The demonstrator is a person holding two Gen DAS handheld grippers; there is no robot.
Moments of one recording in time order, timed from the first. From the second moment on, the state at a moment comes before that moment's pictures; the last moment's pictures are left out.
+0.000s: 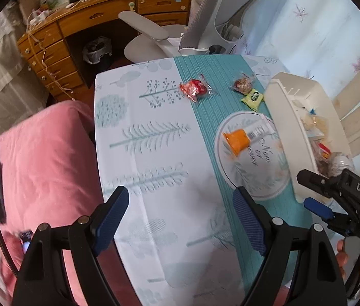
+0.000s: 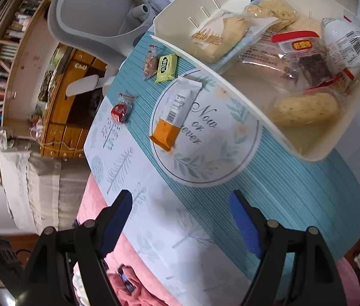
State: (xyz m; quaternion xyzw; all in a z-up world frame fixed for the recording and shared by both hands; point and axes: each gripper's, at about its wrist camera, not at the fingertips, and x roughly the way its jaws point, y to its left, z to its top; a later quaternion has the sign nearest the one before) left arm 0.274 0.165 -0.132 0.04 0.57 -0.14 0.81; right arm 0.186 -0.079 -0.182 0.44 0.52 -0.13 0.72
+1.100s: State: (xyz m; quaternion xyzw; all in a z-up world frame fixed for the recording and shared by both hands) left arm 0.468 0.079 -0.245 0.08 0.56 -0.21 0.80; right arm 0.303 -0.060 -0.264 0.35 0.52 -0.24 0.74
